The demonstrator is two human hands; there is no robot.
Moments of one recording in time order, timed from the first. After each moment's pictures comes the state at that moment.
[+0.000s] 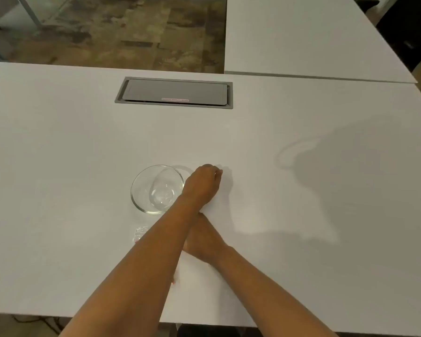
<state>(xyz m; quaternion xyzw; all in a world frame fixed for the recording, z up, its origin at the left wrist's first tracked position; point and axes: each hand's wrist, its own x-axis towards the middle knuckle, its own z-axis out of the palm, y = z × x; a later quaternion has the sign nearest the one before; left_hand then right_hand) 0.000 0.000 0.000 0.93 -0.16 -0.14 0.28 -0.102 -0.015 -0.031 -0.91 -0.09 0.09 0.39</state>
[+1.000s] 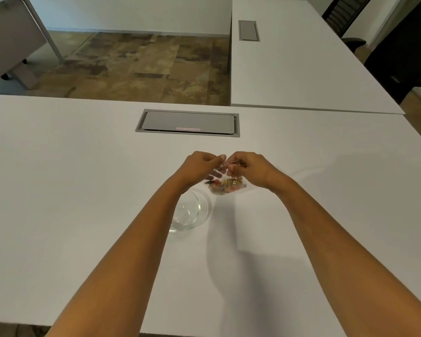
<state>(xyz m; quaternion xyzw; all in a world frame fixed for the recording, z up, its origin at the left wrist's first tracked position) 0.034 0.043 0.112 0.82 -0.11 -0.24 0.51 -0.002 -0.118 0.109 -0.90 0.03 0.10 0.43</state>
